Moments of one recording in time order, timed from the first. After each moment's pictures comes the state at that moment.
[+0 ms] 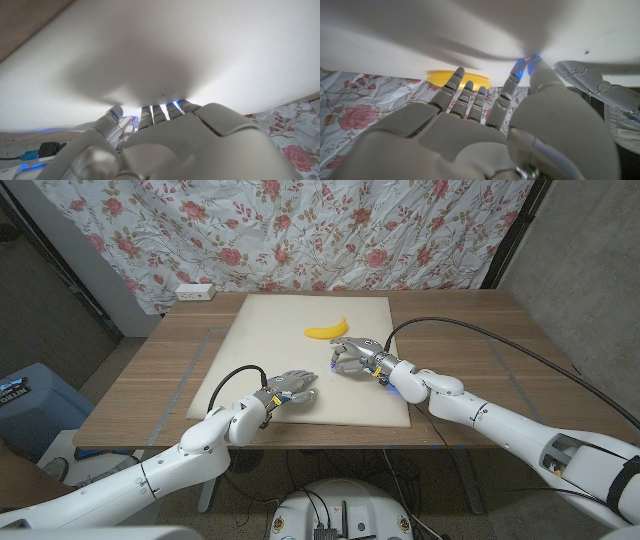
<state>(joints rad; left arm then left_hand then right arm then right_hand) 0.99 0.91 0.75 -2.05 0.62 0.48 -0.14 0.04 0.08 0.79 0.15 0.19 0.13 -0.06 0.18 0.17 0.05 -0.09 0.19 0.17 -0.02 -0.03 0.17 0.17 -0.06 -0.04 0.19 0.17 -0.57 -0.57 -0.90 -1.33 -0.59 0.20 -0.20 0.90 -0.05 0.48 -0.17 0.20 0.96 -0.22 0.56 0.25 0.26 -0.10 0.22 0.20 0.18 -0.04 0.29 0.26 0.42 -0.01 0.19 0.16</state>
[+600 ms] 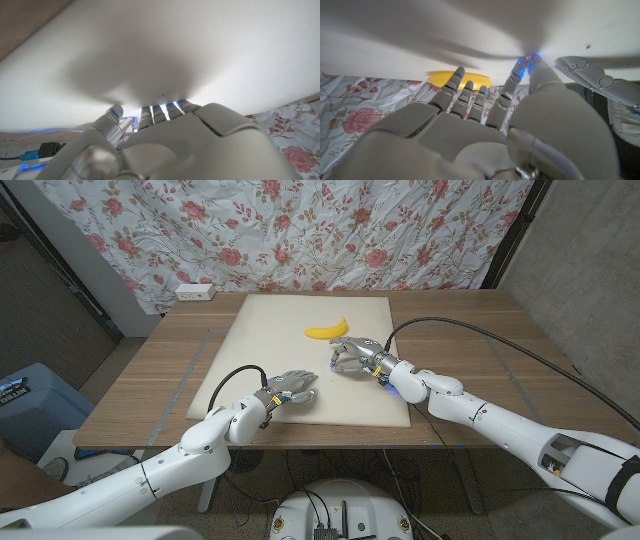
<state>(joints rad) 0.99 0.91 0.75 -2.06 0.62 0.48 -0.15 0.05 0.09 0.79 0.14 0.19 0.13 -0.06 0.18 0.17 0.06 -0.09 0.19 0.17 -0.02 -0.03 0.17 0.16 -0.05 -0.03 0.19 0.17 -0.58 -0.56 -0.90 -1.32 -0.56 0.20 -0.20 0.91 -0.04 0.47 -0.17 0.20 1.00 -0.22 0.58 0.25 0.29 -0.11 0.22 0.20 0.18 -0.04 0.29 0.27 0.43 -0.01 0.19 0.16</state>
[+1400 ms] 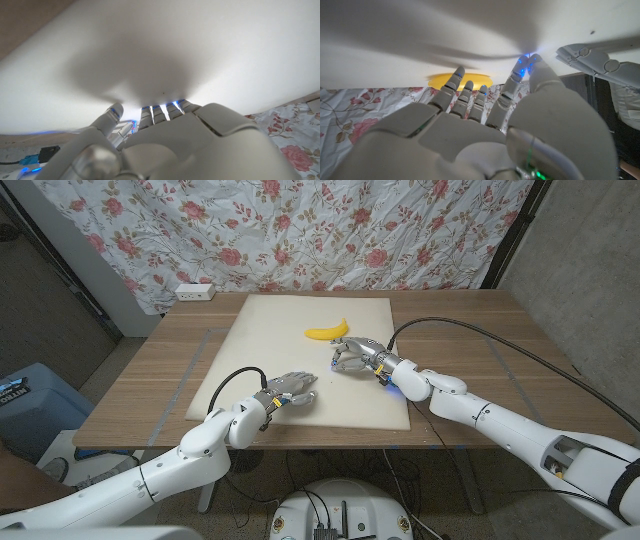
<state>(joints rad) 1.00 0.92 0.76 -2.08 0.63 0.51 -0.15 0.07 0.09 0.79 0.12 0.19 0.13 -0.06 0.18 0.17 0.06 -0.09 0.19 0.17 -0.02 -0.03 0.17 0.16 -0.04 -0.04 0.19 0.17 -0.59 -0.57 -0.87 -1.34 -0.48 0.22 -0.15 0.92 -0.02 0.47 -0.16 0.20 1.03 -0.22 0.59 0.25 0.29 -0.11 0.22 0.20 0.18 -0.04 0.29 0.27 0.43 -0.01 0.19 0.16</state>
